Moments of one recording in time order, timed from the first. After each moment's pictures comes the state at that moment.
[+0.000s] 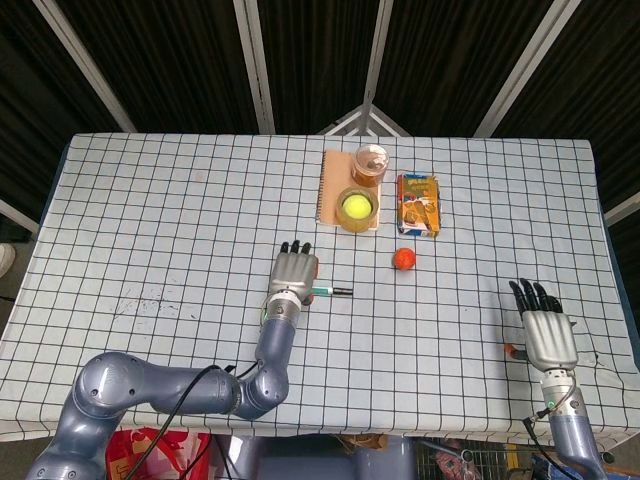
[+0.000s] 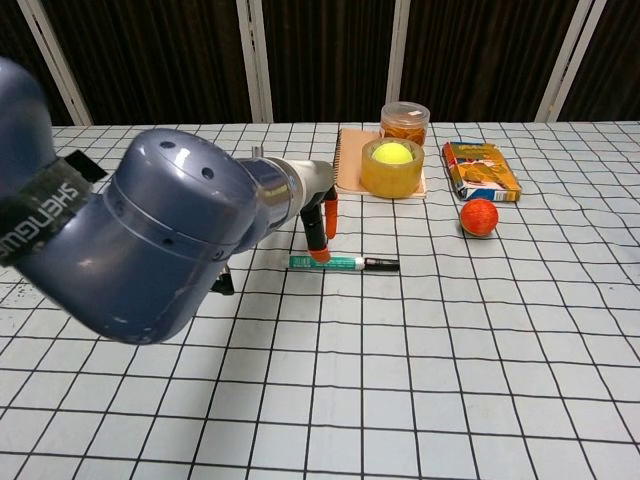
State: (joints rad) left arm -1.35 -1.95 -0.40 -1.27 0.06 1.14 0.97; right arm 0.23 -1.40 0.10 -1.35 -1.26 1.25 -0.25
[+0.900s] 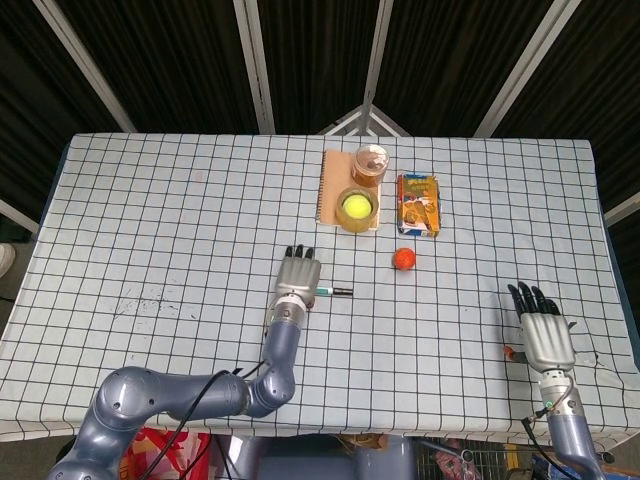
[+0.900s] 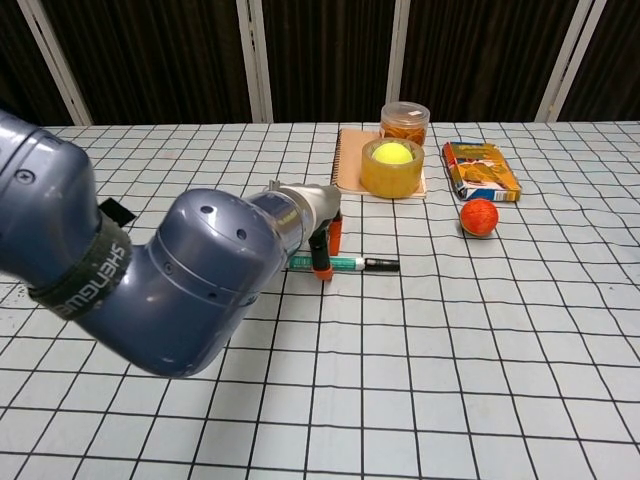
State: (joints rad) left arm -1.32 -2.07 -0.42 -1.09 0.15 1.06 1.02; right arm 0.23 -1.43 0.09 -1.29 -1.26 1.22 -0.23
